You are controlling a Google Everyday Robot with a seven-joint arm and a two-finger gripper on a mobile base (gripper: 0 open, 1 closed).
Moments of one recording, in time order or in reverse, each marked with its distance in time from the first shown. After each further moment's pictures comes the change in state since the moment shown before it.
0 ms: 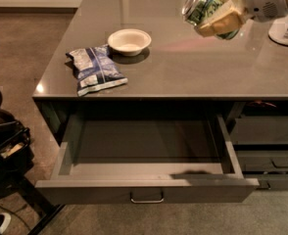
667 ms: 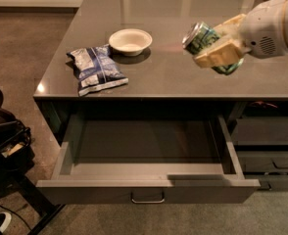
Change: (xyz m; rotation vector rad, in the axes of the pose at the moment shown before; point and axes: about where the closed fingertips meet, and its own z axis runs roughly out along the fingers) arm 0.031 0.064 -0.010 0.015 0.077 0.262
